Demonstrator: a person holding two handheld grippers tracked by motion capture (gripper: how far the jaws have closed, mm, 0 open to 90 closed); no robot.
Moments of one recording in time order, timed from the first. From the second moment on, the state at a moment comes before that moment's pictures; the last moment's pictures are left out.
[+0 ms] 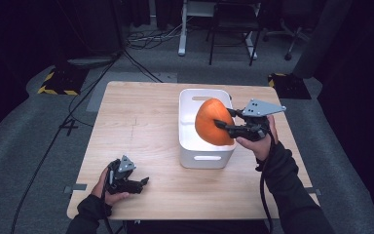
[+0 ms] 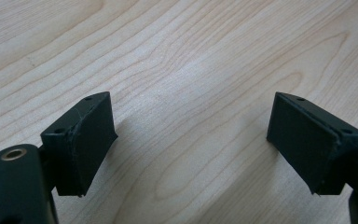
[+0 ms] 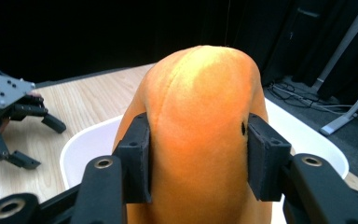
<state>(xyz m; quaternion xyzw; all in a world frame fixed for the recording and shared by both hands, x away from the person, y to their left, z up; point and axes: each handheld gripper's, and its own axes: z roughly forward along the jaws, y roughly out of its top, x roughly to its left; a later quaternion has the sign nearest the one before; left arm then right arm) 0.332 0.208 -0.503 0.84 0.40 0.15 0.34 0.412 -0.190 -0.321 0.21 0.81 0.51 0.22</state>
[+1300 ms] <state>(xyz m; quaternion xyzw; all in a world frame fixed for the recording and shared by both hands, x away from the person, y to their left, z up) 0.332 0.208 -0.502 0.84 0.40 0.15 0.33 0.428 -0.185 -0.364 0.21 0.86 0.44 0.15</state>
